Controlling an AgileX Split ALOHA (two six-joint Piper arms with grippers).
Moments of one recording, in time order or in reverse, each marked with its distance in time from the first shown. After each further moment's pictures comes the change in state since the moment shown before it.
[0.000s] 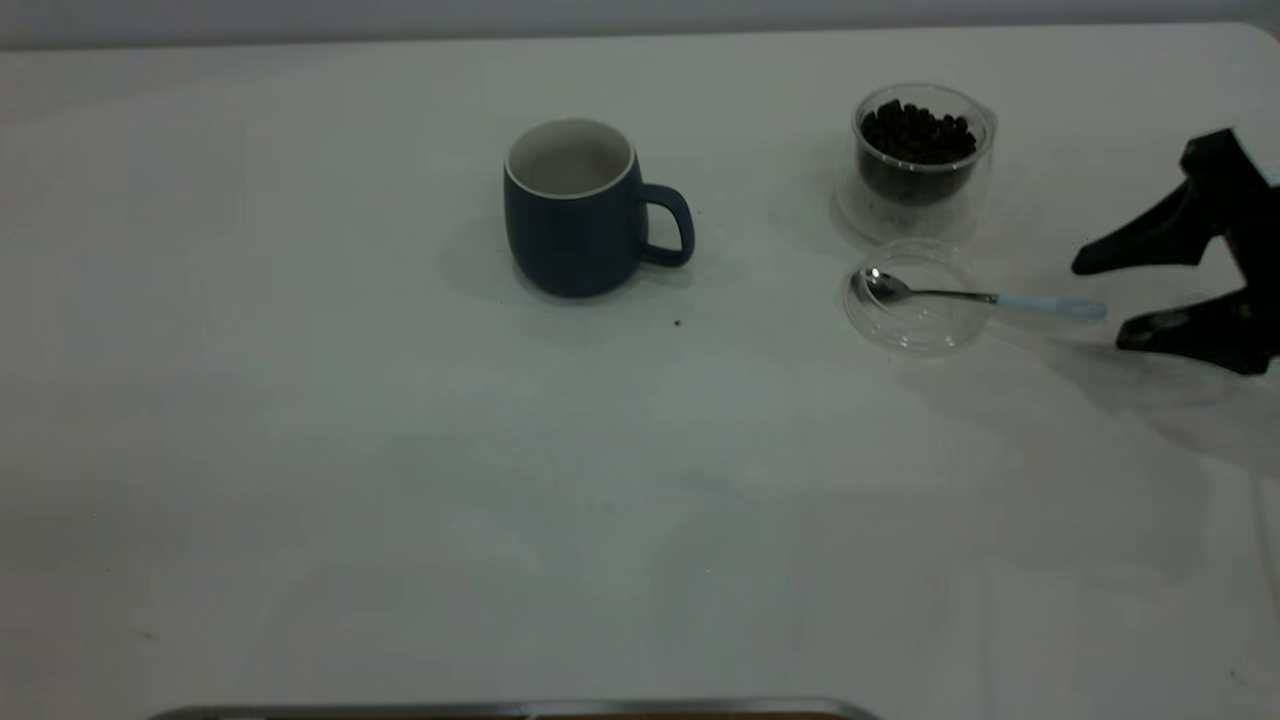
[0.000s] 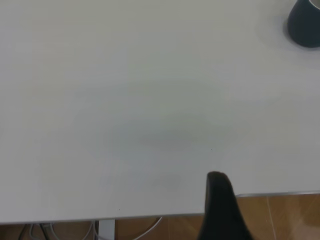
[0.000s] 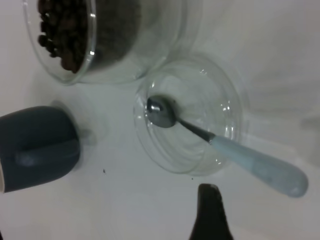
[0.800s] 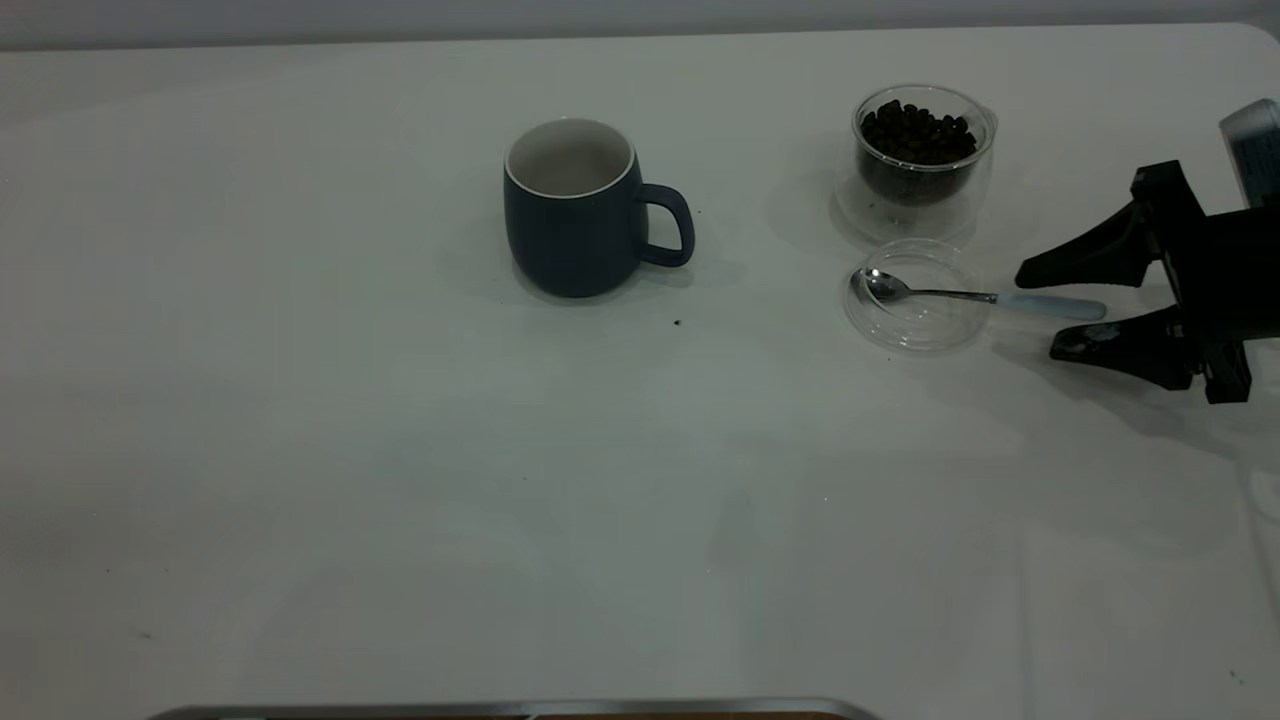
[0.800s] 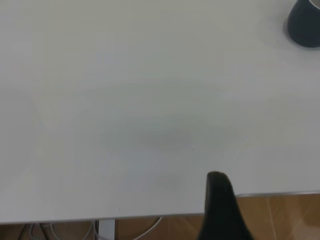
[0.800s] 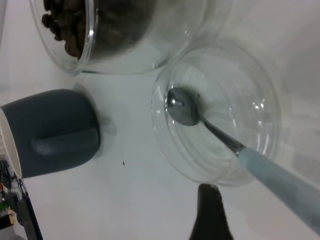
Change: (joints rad) left arm 0.000 0.000 0.000 0.000 0.000 0.000; right arm 0.020 0.148 -0.109 0.000 0.131 -0.035
